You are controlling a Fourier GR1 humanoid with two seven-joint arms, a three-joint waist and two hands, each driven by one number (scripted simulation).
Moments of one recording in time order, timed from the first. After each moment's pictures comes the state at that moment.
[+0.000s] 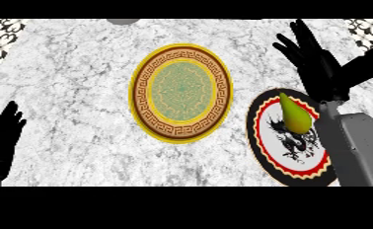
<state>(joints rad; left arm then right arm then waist) 0.08 0.61 -0.05 -1.39 0.42 0.35 0.12 -0.43 -0.33 0.05 -1.39 -0.45 -0.08 0.14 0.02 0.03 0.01</state>
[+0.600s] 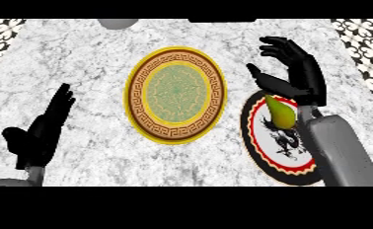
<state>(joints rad) -0.01 0.50 -0.18 -1.41 0.34 0.21 -0.10 -0.43 -0.28 0.14 -1.35 -0.17 -0.27 -0.03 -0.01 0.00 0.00</state>
